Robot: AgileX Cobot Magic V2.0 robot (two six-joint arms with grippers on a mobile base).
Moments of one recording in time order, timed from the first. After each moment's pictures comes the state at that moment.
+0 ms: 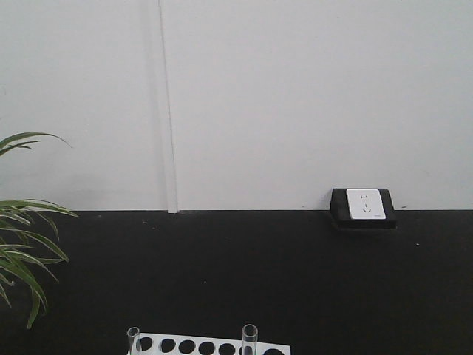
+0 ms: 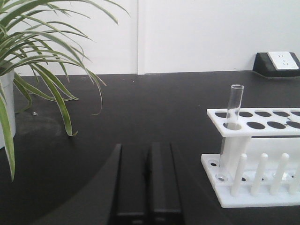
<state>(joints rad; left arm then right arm) -0.14 -0.01 0.03 0.05 0.17 -0.18 0.19 -0.01 0.03 0.05 0.12 0.00</state>
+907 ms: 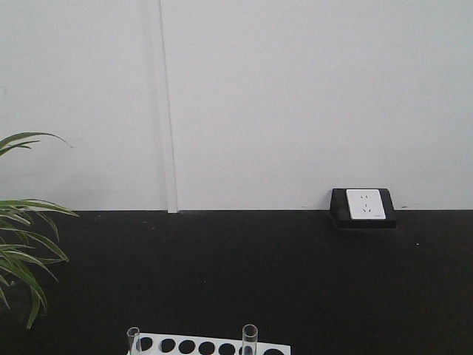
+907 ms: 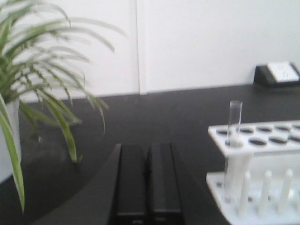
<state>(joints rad) -0.14 -0.01 0.03 0.10 0.07 -0.18 0.19 -0.01 0.03 0.05 0.08 0.00</state>
